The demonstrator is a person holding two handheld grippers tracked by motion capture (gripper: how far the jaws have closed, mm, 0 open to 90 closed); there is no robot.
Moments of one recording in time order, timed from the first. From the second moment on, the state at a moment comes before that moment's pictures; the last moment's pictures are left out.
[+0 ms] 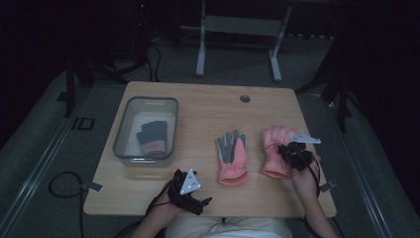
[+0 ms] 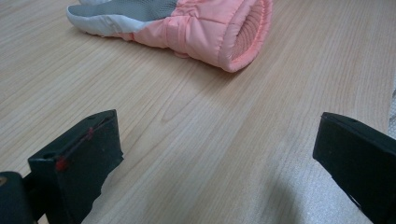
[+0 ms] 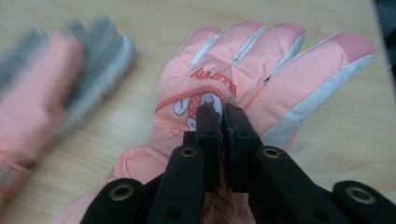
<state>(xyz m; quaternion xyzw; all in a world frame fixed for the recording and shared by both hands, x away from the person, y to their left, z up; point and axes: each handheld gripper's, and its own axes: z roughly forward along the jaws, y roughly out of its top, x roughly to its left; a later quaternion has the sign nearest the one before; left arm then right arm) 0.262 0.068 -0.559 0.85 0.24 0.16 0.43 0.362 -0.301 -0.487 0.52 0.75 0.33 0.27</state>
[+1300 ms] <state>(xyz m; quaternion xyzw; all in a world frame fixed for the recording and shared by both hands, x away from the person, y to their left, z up) 0.263 0.069 -0.559 0.86 0.24 0.16 0.43 0.348 -0.167 -0.483 0.48 0.77 0.36 0.21</state>
